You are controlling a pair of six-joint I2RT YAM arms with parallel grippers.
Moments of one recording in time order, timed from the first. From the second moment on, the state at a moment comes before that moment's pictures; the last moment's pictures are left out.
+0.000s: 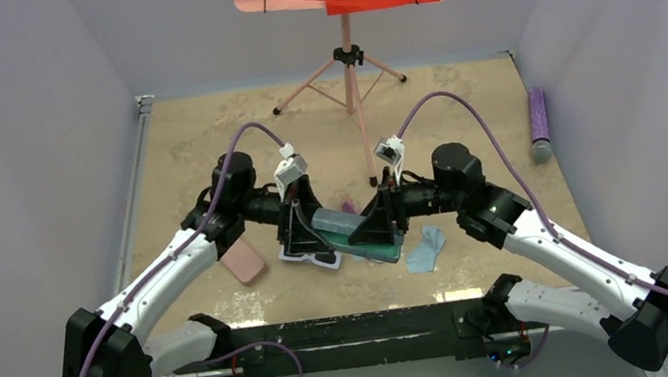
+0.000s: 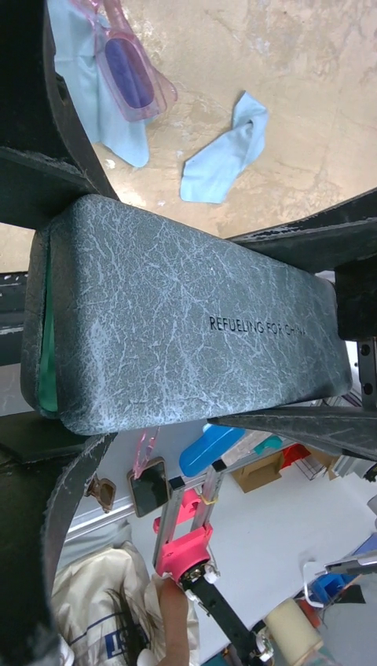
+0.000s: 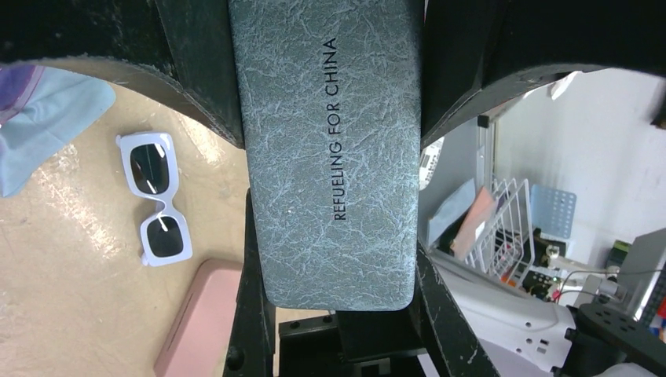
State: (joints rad) left arm -0.51 1.16 0.80 -0.03 1.26 -0.20; right arm 0.71 0.94 0.83 -0.14 -0.73 0.55
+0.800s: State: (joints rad) left arm -0.53 1.01 0.68 0.04 0.78 -0.52; right arm 0.68 0.79 0.76 -0.12 -0.49 0.61
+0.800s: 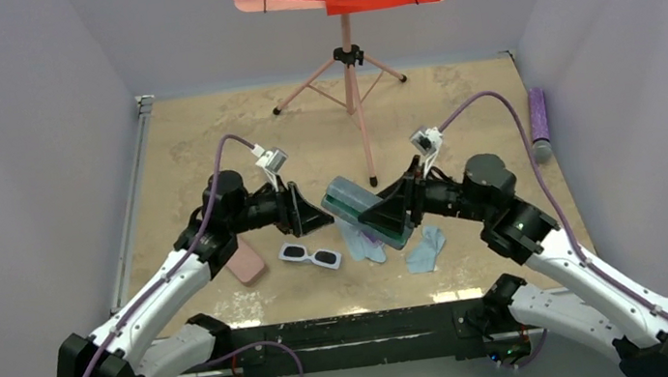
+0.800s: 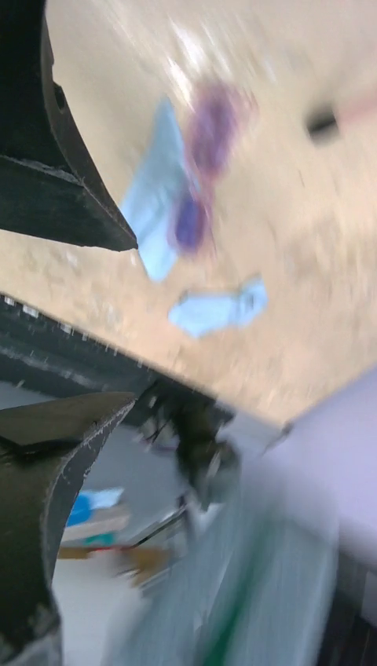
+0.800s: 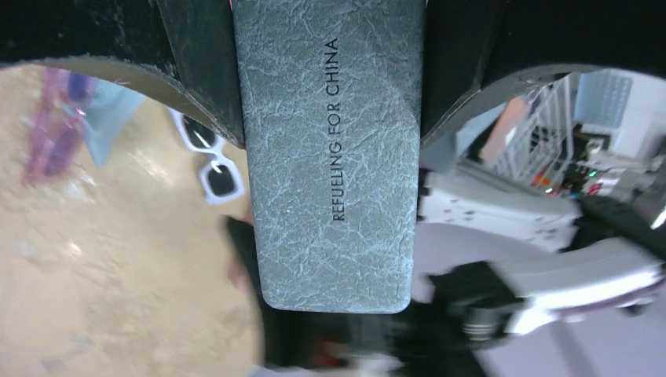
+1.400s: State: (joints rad) left arm -0.49 0.92 0.56 0.22 0.62 -0.82; right arm 0.70 0.71 0.75 0.00 -0.40 0.64
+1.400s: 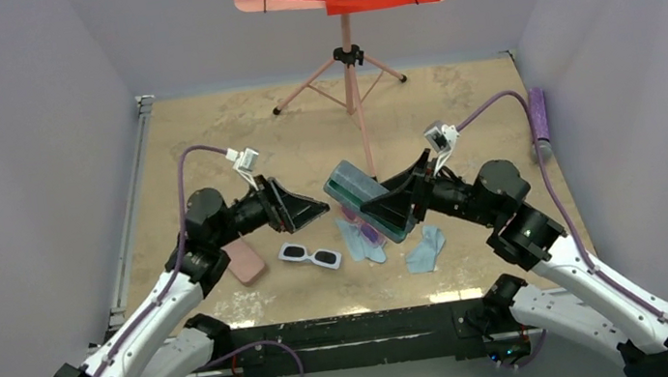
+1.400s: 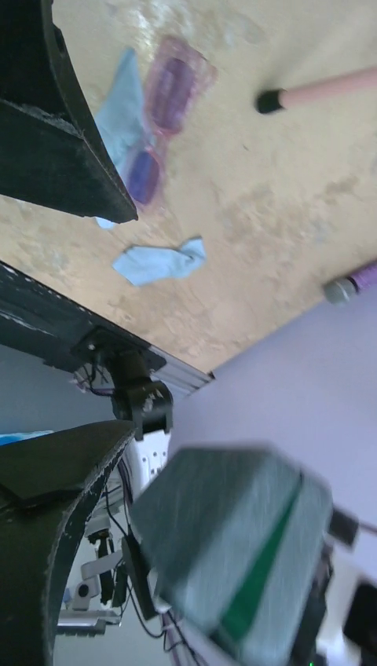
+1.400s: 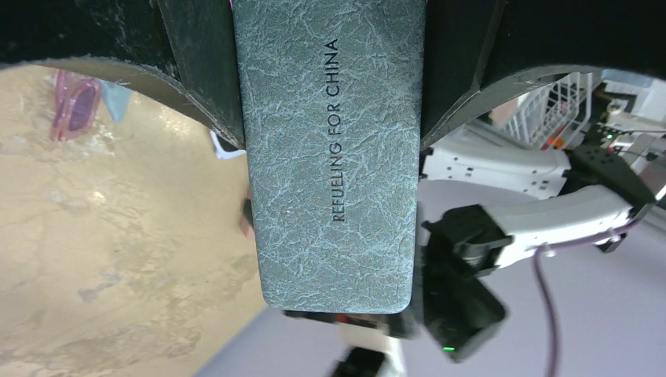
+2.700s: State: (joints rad) left arm -0.60 0.97 0.59 0.38 0.35 -1.04; right arm 0.79 0.83 0.68 0.13 -0.12 0.53
